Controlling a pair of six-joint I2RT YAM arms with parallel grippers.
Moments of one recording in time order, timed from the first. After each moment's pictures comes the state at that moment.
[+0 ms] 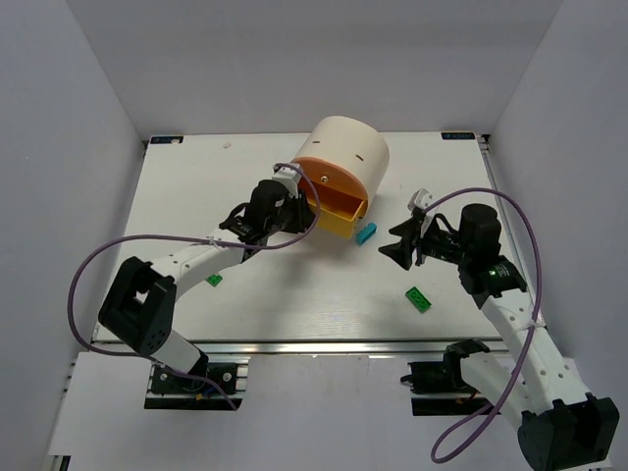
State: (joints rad) left arm -0.61 1.54 1.00 0.07 0.04 -0.39; right arm 0.25 0.84 0.72 -0.24 -0.79 -0.29
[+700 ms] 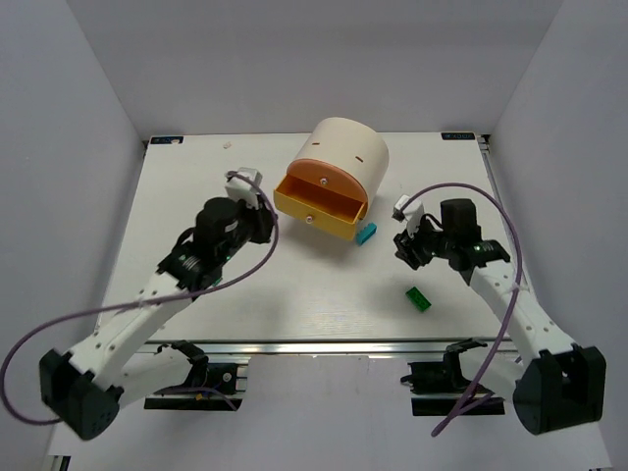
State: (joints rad) left arm -0.60 1.09 0.91 -0.16 -0.08 -0.28; right arm 0.25 1.03 0.75 -0.44 -0.48 -0.56
